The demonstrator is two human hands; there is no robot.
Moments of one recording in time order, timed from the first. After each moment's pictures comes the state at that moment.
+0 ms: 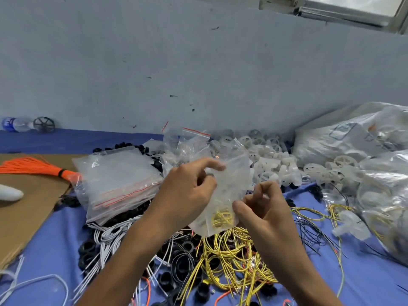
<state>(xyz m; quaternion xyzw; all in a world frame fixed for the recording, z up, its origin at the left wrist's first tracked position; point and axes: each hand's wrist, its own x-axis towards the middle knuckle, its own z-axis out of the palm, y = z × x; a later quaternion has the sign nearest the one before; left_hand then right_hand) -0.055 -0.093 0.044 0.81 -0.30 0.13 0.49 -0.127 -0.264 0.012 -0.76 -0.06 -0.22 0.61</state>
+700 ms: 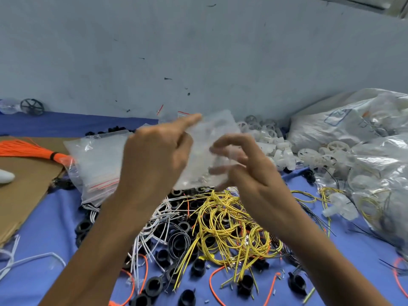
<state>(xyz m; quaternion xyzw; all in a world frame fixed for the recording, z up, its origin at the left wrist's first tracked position) -0.069 -0.073 0.073 0.81 -0.25 0.42 0.32 -0.124 -0.246 0.060 -0.79 -0.20 -0.17 0.55</state>
